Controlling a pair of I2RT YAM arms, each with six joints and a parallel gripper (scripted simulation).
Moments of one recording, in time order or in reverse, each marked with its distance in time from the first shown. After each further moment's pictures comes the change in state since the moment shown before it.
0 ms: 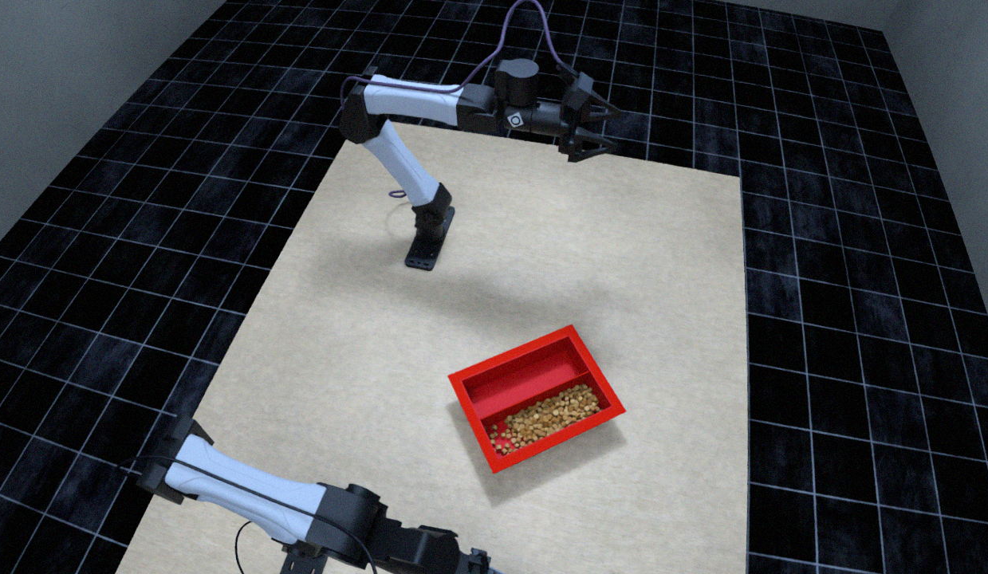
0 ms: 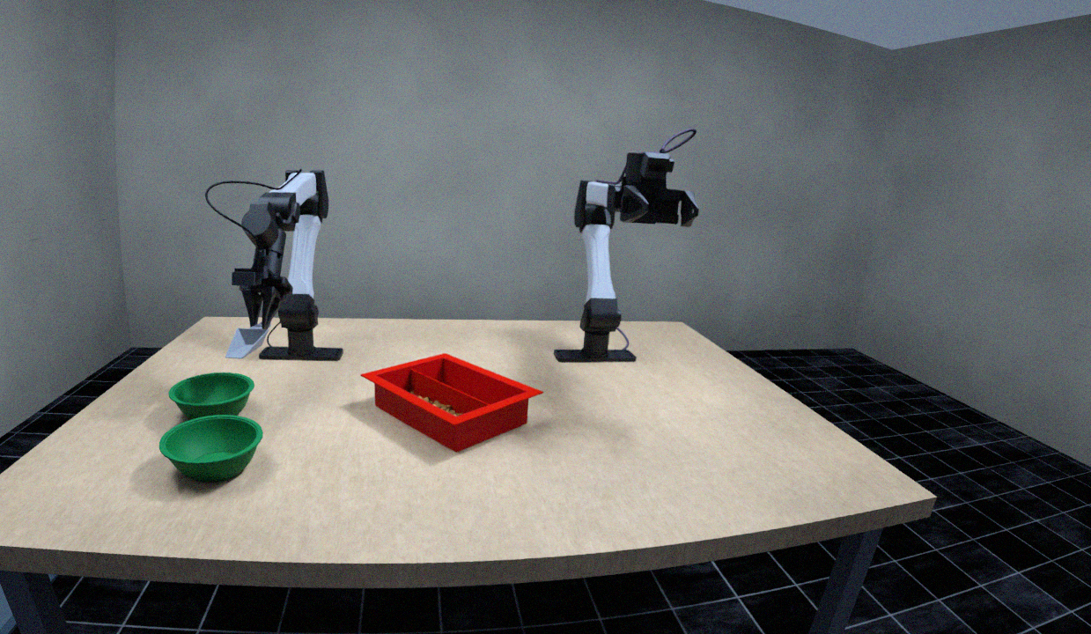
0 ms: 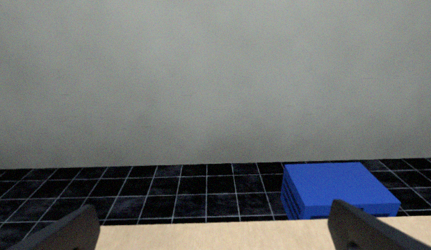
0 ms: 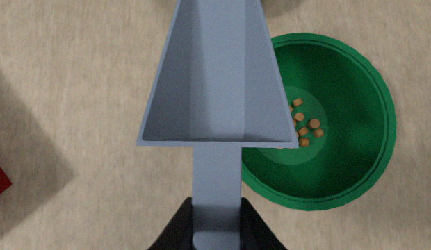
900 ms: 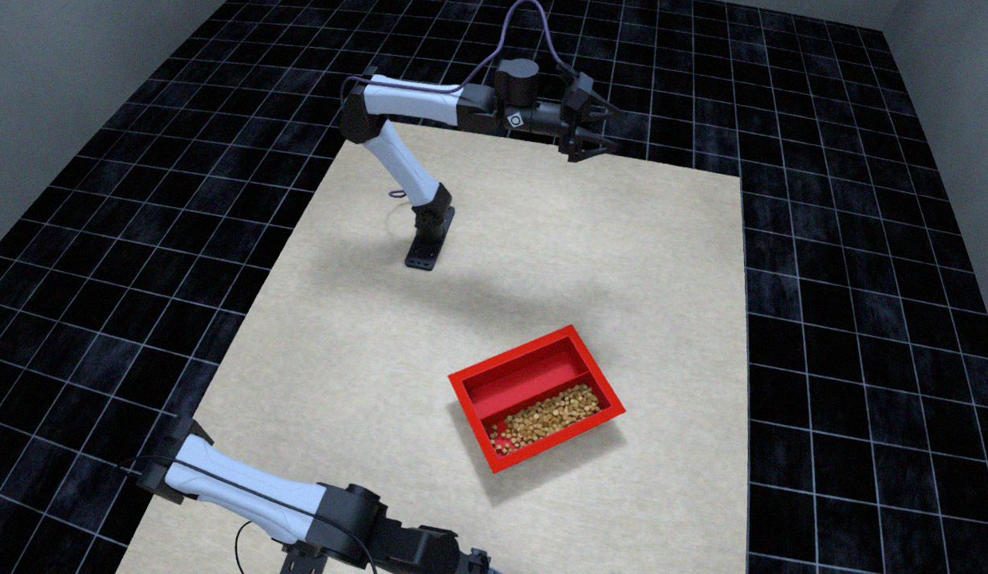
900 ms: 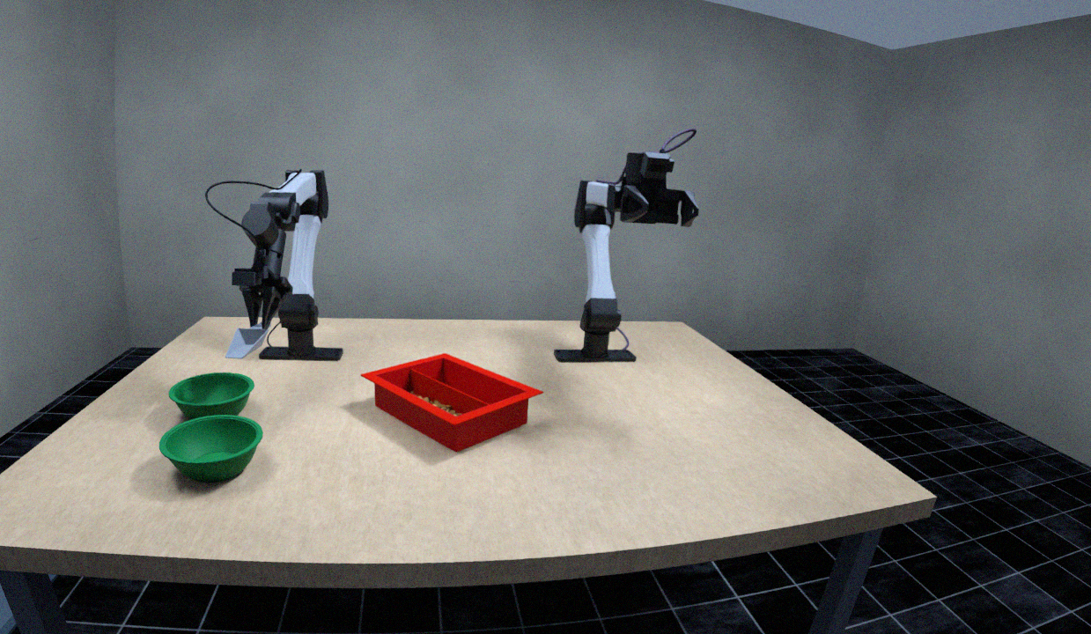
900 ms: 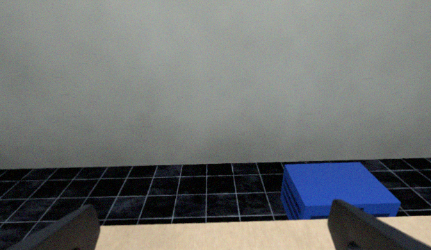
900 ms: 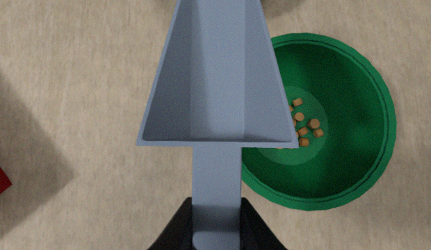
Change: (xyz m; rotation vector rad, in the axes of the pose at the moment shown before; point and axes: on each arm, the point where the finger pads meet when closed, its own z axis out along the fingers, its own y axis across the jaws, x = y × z) left arm 0.000 0.000 0.000 0.000 0.000 0.000; right arm 0.000 0.000 0.000 0.000 0.000 0.000
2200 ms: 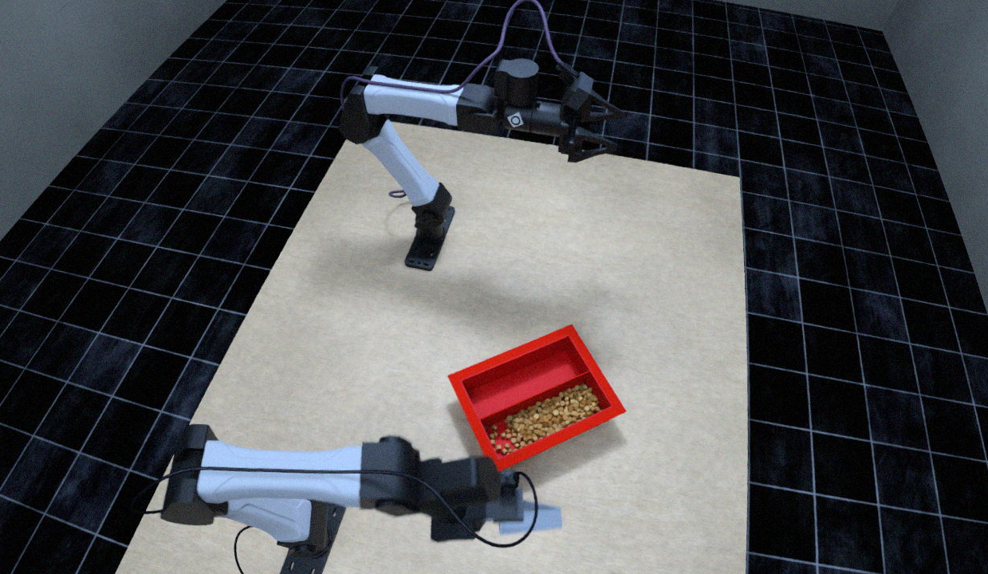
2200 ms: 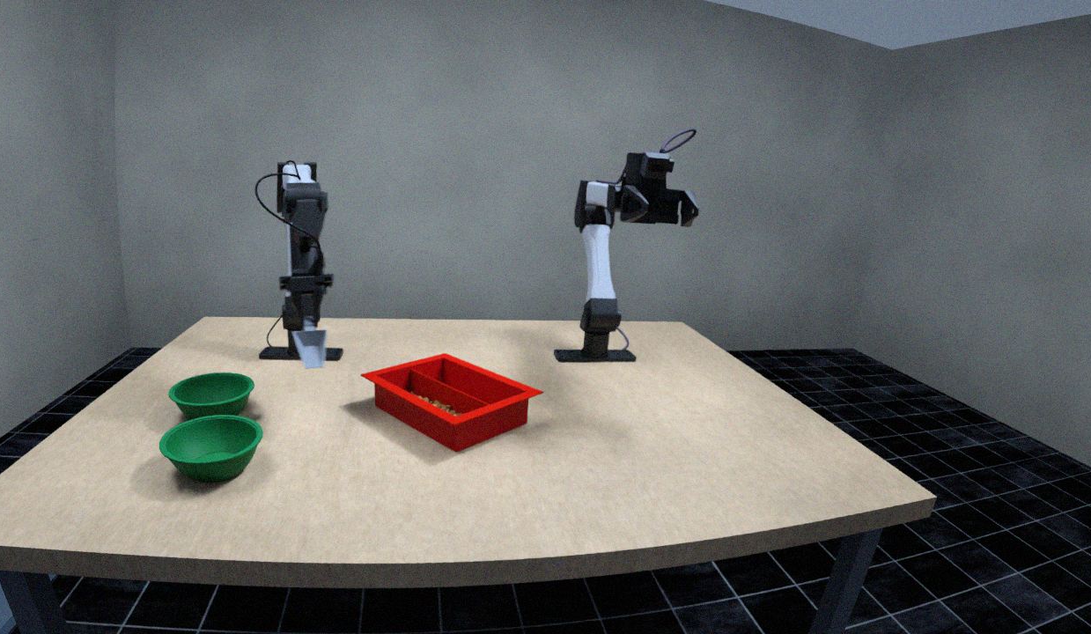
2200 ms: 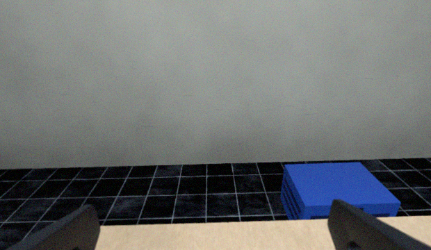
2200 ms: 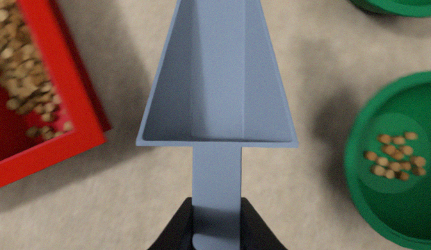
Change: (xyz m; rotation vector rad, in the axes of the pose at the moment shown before) left arm 0.000 0.000 0.000 0.000 0.000 0.000; right arm 0.001 0.102 -0.005 -0.156 0.157 -0.266
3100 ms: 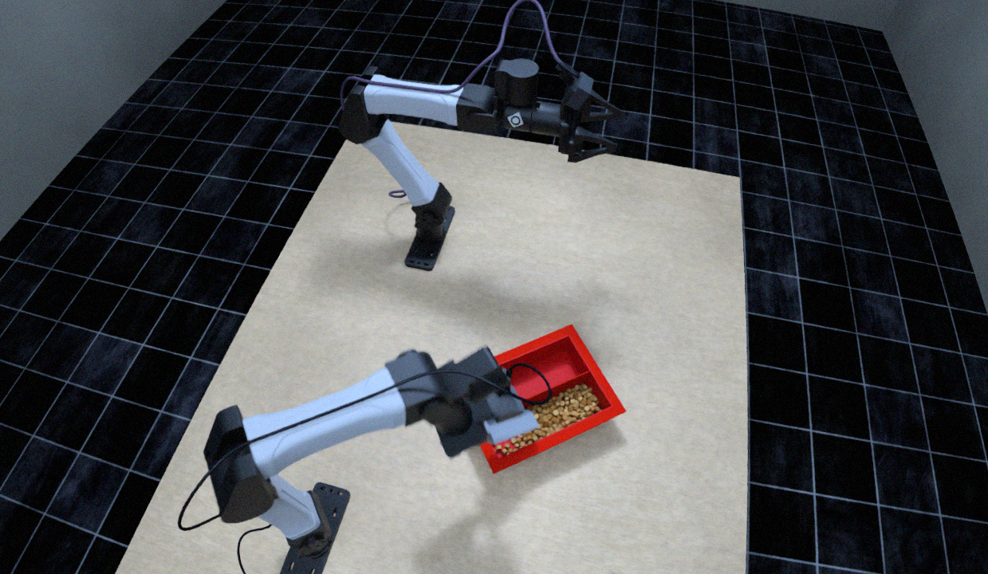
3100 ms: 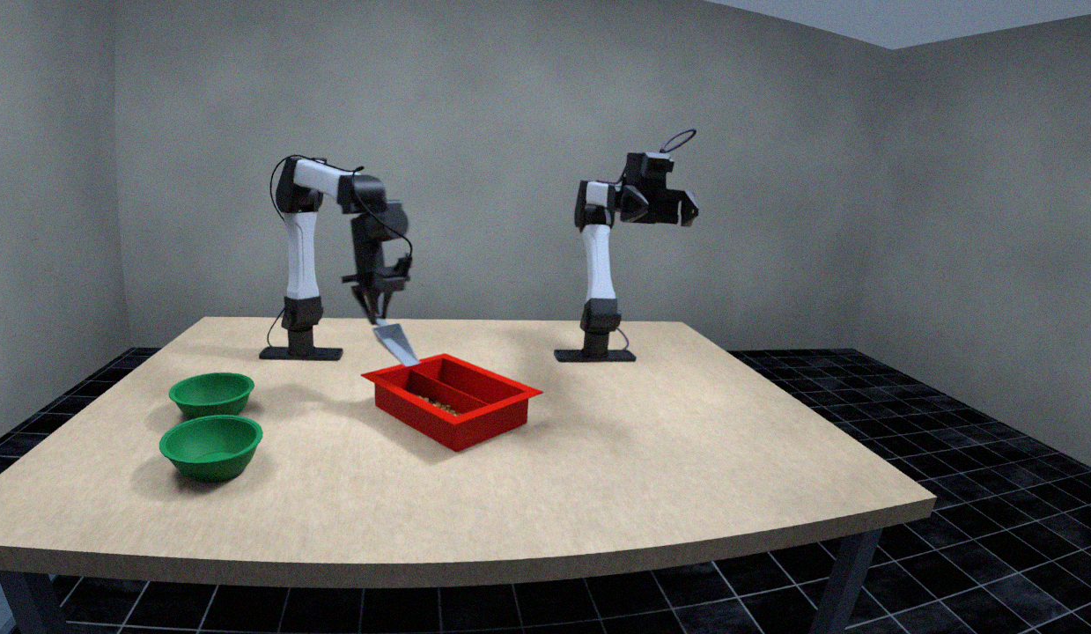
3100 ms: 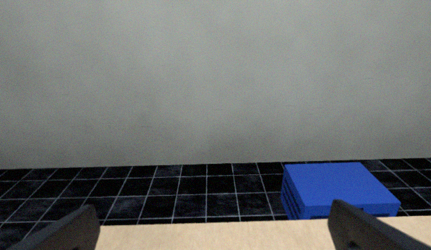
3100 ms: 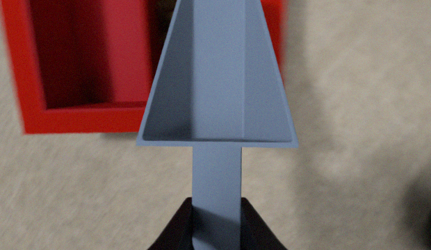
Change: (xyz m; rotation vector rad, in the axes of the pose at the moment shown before) left arm 0.000 0.000 0.000 0.000 0.000 0.000; right arm 0.013 0.133 -0.007 -0.117 0.182 -0.358
